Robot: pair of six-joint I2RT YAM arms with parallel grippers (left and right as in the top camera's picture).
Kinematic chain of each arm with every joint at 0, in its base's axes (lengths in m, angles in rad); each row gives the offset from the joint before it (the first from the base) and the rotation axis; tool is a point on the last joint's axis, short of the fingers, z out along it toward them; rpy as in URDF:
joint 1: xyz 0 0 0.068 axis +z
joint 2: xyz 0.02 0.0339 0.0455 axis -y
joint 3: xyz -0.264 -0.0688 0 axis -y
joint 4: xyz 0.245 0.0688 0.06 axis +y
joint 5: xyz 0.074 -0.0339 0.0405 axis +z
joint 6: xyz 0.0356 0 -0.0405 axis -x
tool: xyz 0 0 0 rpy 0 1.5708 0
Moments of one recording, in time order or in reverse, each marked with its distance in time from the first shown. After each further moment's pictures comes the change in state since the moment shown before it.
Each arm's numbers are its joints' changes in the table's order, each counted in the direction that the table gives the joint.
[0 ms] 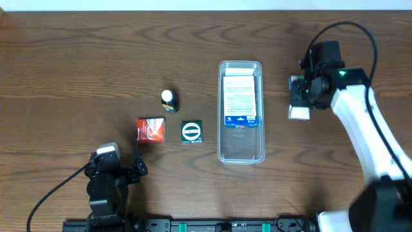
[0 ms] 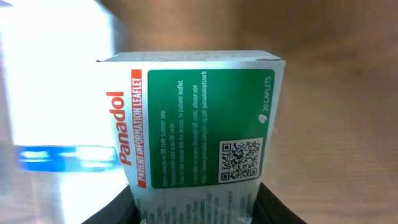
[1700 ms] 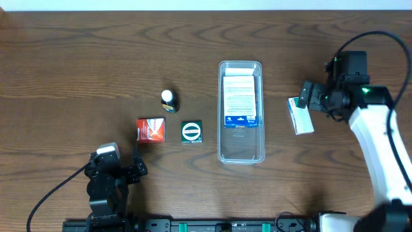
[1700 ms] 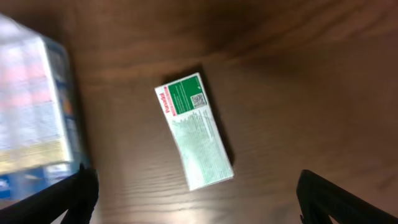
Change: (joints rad) left arm 0.000 0.001 0.000 0.000 0.000 0.000; right arm -0.142 0.080 -0.126 -0.069 -0.037 0.010
